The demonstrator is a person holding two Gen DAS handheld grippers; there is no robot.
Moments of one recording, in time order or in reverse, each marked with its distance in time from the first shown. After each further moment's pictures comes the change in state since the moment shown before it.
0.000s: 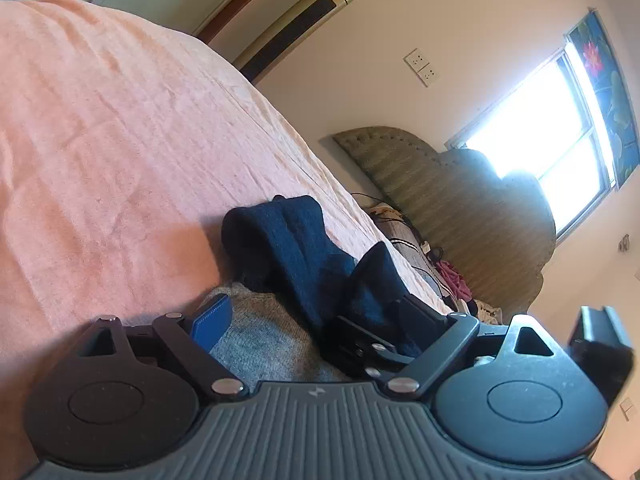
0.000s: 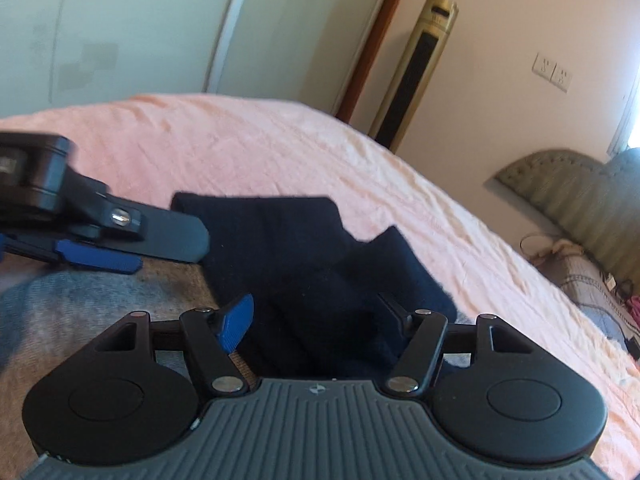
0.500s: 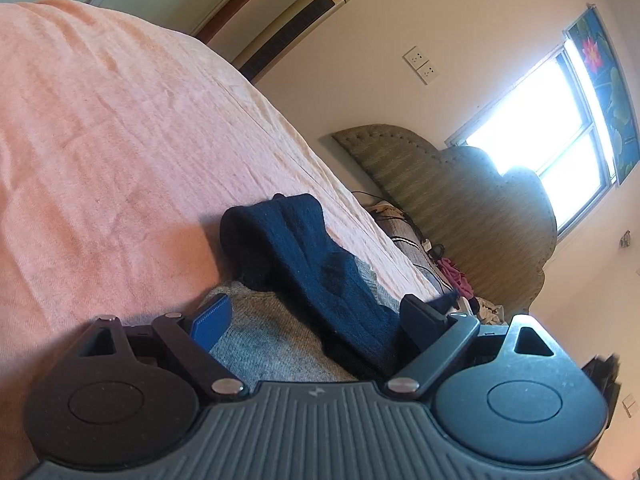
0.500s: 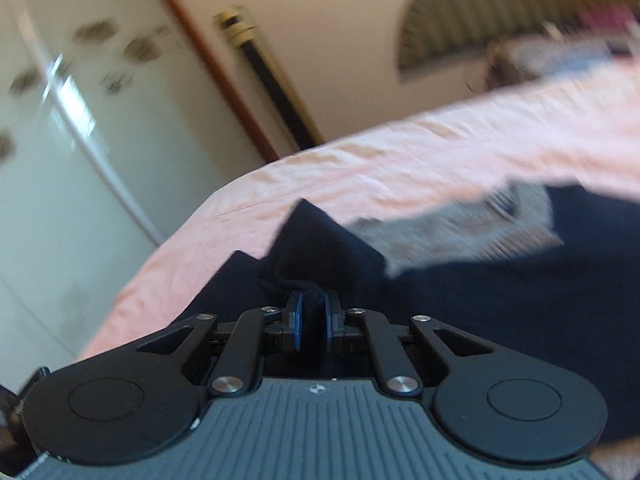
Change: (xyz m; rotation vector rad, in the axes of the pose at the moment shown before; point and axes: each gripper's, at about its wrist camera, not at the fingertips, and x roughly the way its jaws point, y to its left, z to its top) left arm 0.000 -0.004 -0.002 0.013 0.003 0.007; right arm -0.041 -0.133 -0.099 1.010 -0.105 0.222
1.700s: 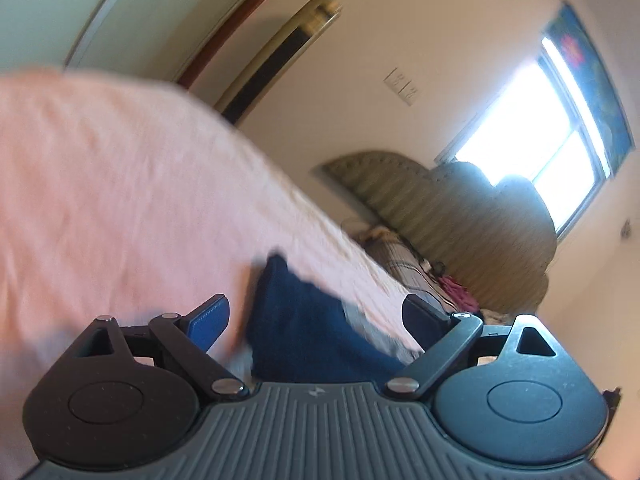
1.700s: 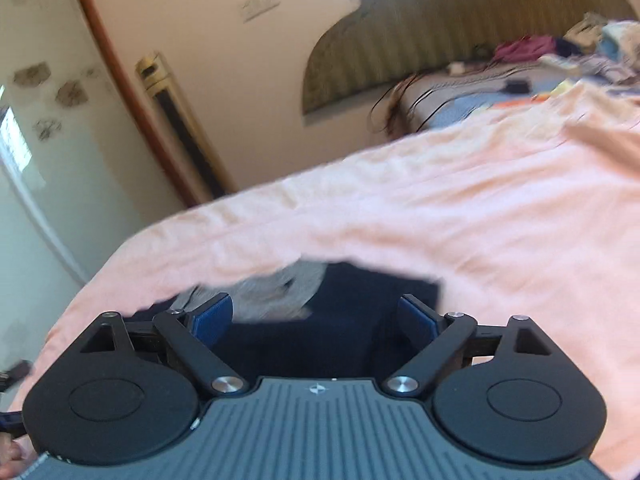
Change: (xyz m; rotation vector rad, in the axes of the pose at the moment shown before) left arm -0.009 -0.030 0.037 0.159 -0.102 0.038; right arm -0.098 -0.086 0.068 -0.124 -0.157 -0.315
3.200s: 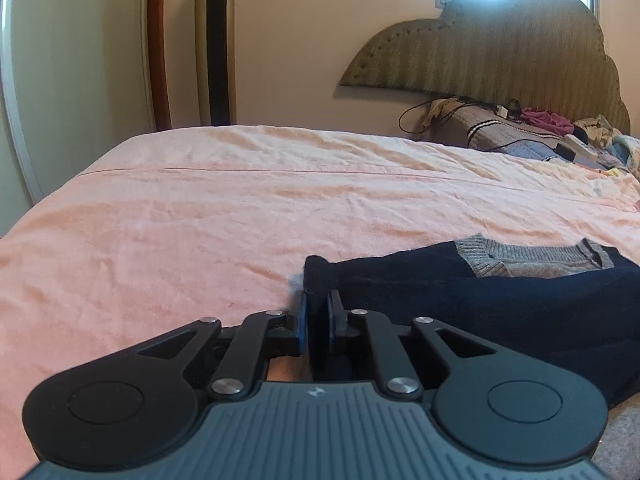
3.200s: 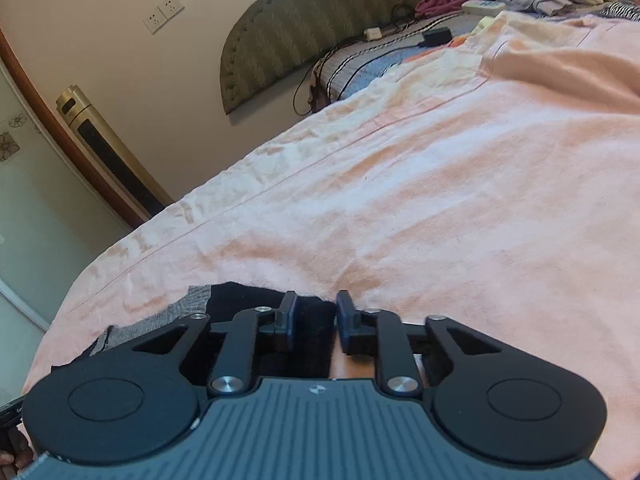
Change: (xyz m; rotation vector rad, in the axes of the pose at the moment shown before) left arm 0.124 -0.031 0.010 0.554 0.234 0.268; right arm 0.024 -0.060 0.000 0.167 -0.025 -0.038
